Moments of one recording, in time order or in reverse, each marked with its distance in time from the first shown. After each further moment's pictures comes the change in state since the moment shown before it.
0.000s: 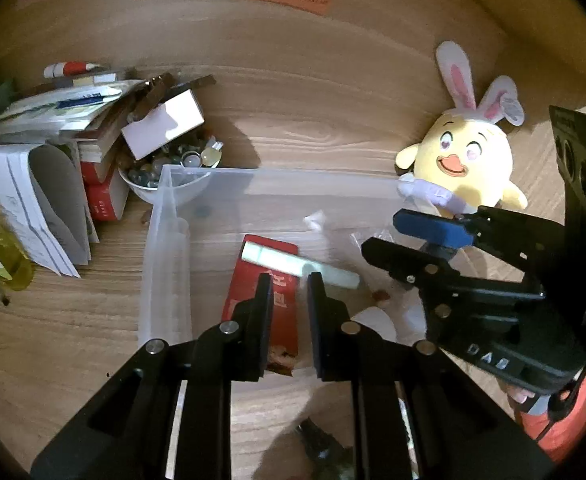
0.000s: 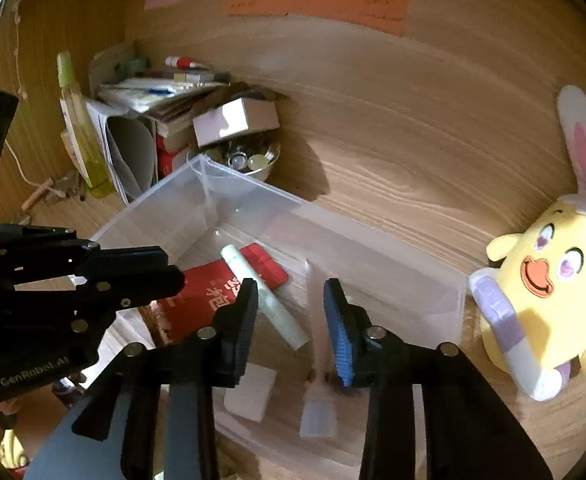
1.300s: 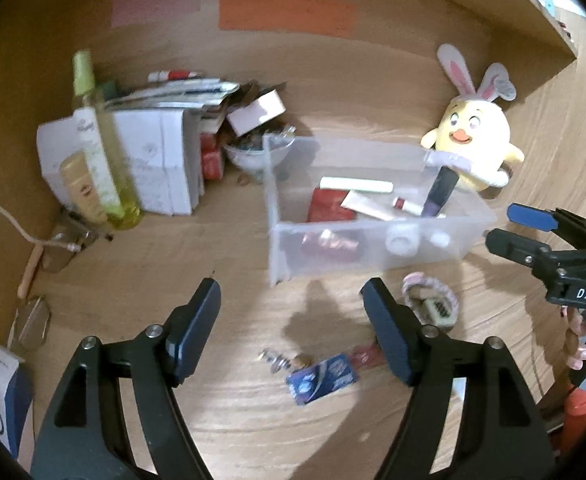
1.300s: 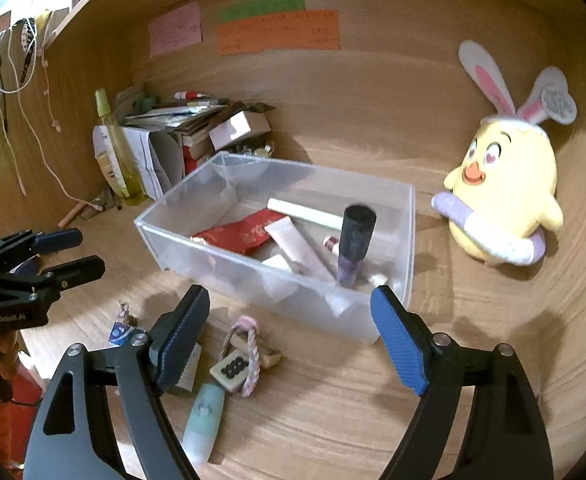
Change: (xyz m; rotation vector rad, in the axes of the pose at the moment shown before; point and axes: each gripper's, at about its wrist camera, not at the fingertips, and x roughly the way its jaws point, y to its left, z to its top) left arm -0.097 0.024 -0.088 0.034 -0.068 0.193; right arm -0.088 0.010 -0.084 0.170 -0.077 0.008
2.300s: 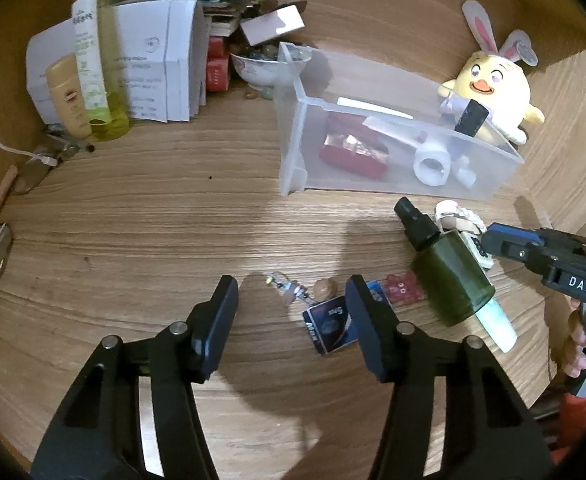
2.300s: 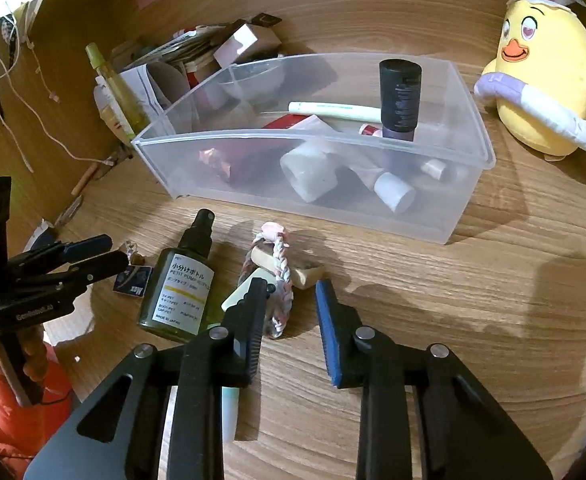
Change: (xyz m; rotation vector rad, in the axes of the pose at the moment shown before) left arm 0.043 0.014 -0.048 -0.064 0.162 -0.039; right arm 0.050 -0.001 -0.046 0.104 0.186 0.139
